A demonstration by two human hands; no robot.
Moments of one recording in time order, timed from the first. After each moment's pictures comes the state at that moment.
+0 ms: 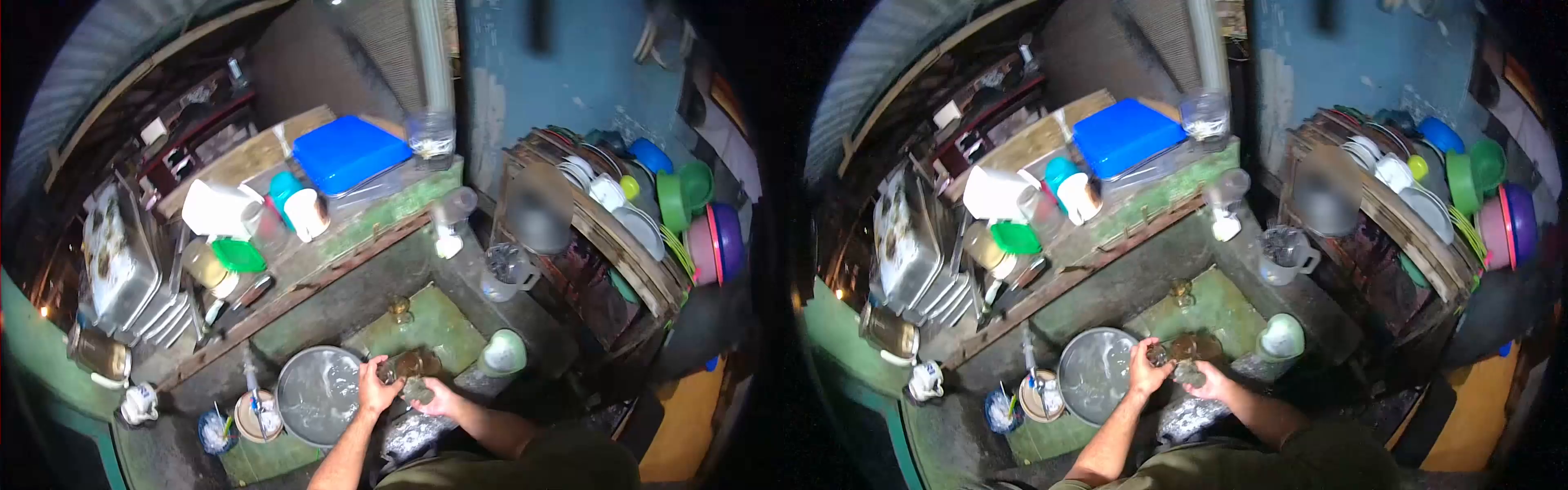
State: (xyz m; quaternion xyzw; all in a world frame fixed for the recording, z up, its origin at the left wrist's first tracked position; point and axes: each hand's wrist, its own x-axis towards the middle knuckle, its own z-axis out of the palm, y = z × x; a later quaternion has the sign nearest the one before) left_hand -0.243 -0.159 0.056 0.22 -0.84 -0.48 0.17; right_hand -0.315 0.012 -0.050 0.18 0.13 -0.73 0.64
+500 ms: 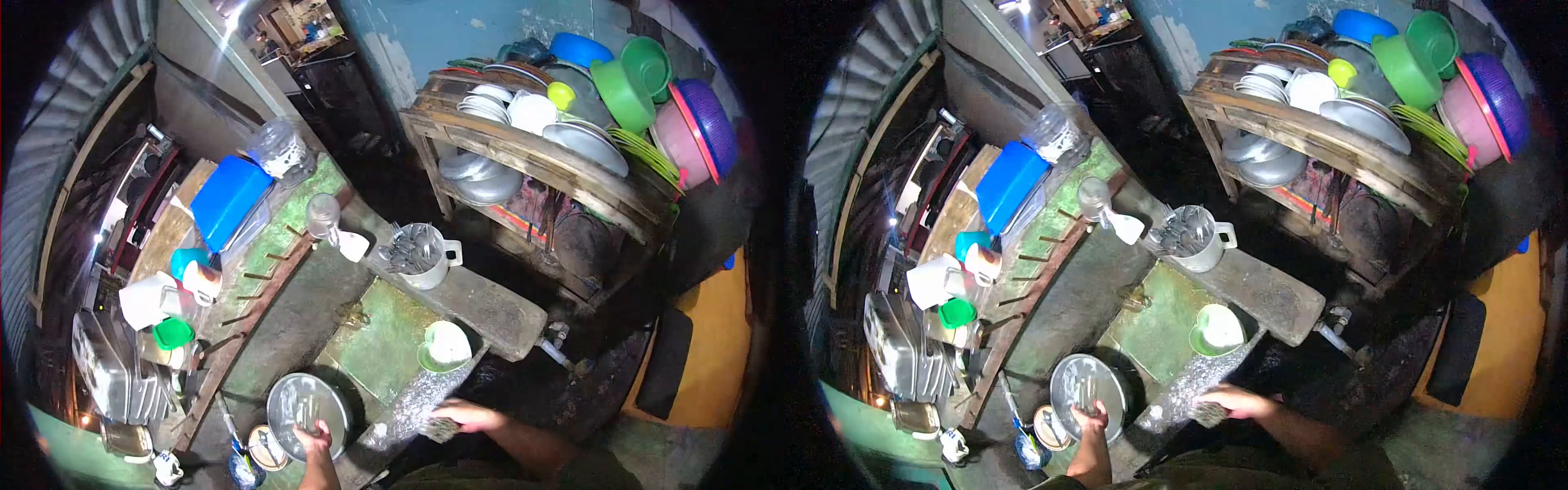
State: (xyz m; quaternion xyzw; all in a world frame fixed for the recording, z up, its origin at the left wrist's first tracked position) left_hand -0.178 -0.223 -0.053 0.58 -0.18 -0.74 0.27; right_hand -0.305 0.221 0.013 -0.14 0.36 -0.79 0.48
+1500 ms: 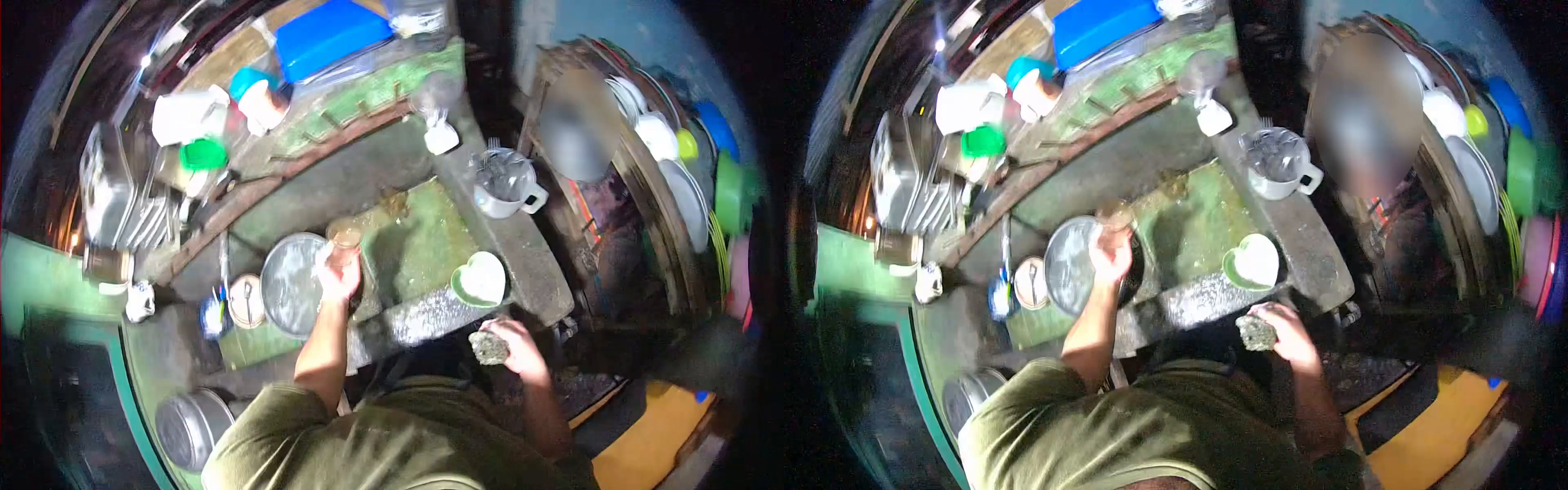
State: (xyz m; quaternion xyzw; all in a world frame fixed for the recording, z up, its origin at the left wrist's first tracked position) left_hand -0.306 -0.168 -0.026 0.23 -0.25 -0.90 0.27; right_hand -0.367 0.276 0.069 0.09 0.41 -0.76 0.50
